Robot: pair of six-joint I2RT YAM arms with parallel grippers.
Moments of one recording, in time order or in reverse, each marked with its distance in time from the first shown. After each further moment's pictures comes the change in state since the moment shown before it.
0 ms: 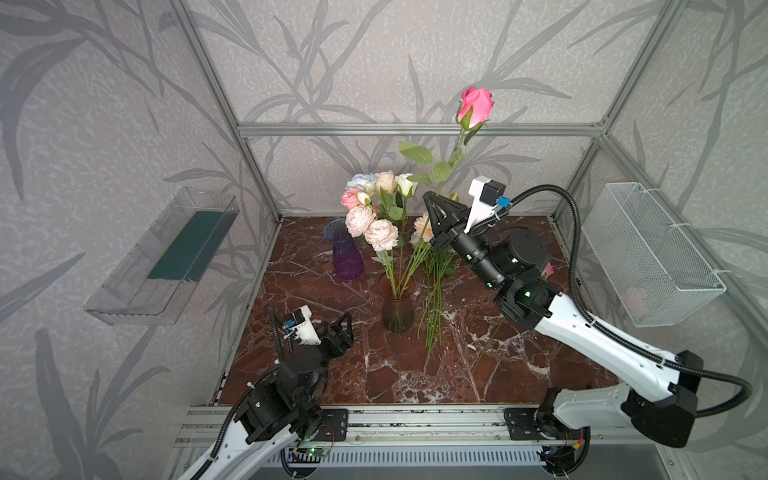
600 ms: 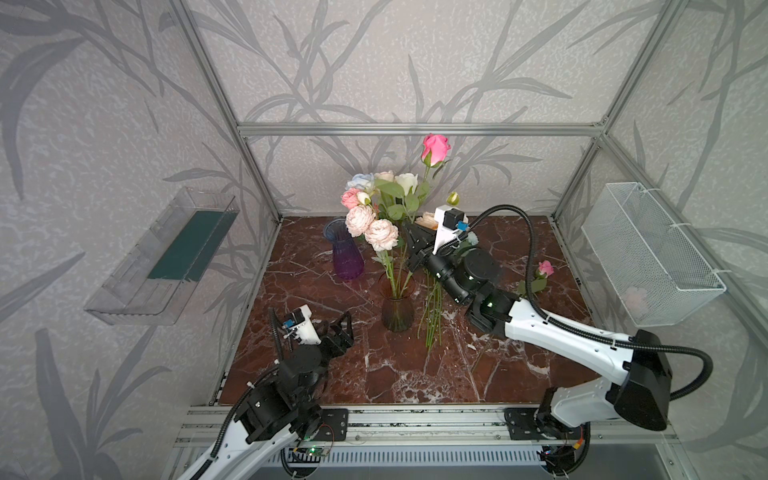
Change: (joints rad) left arm 0.000 0.000 0.000 0.008 -0.001 0.003; right arm 0.072 0.099 -0.183 0.133 0.121 0.030
